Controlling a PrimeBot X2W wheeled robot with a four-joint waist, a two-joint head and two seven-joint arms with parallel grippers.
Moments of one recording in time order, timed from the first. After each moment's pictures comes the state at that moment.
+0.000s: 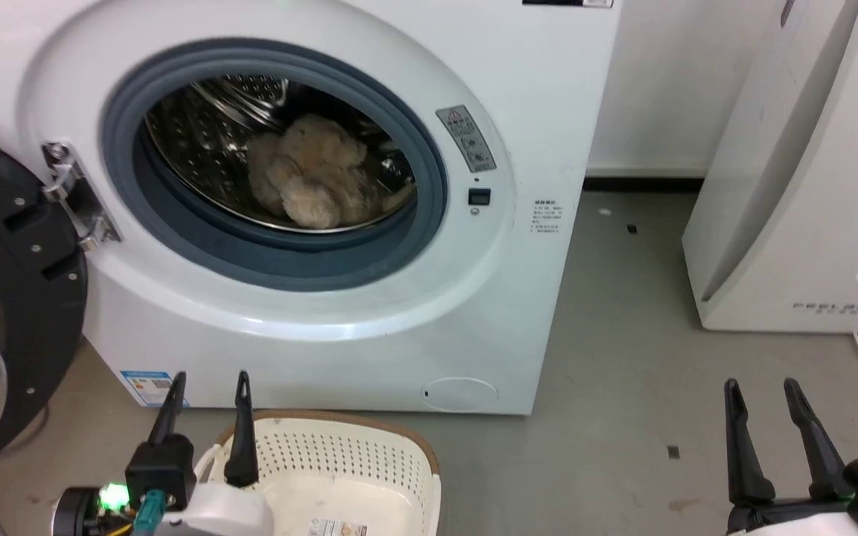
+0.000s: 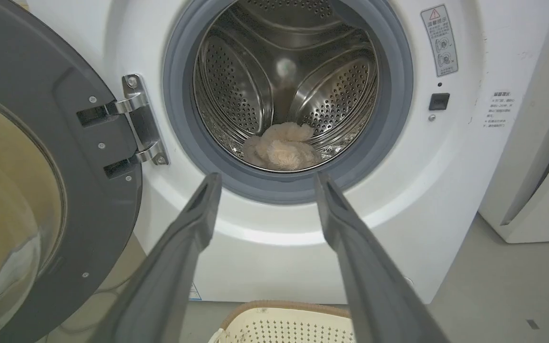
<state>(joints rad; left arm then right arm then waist) -0.04 0.12 -0.02 0.18 -0.05 0.08 -0.26 0.09 -0.05 -0.07 0.01 0.19 0.13 -0.26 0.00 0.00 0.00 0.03</state>
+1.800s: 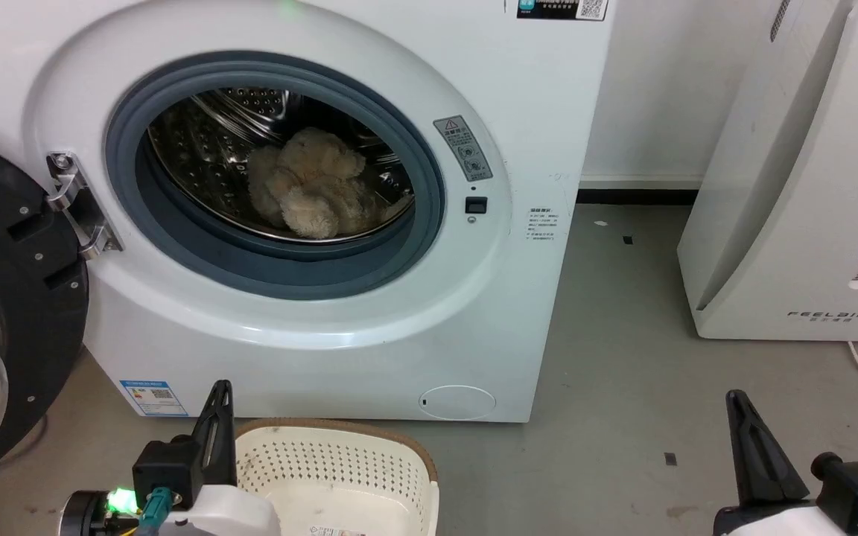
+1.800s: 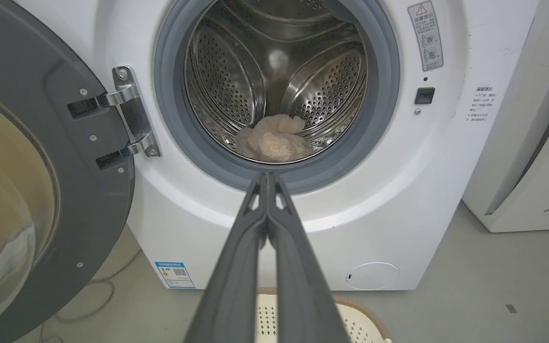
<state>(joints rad) 0.00 0.09 -0.02 0.13 -0.04 0.05 -0.17 0.09 -0.05 -0.05 0.02 0.14 0.13 -0.17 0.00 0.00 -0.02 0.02</state>
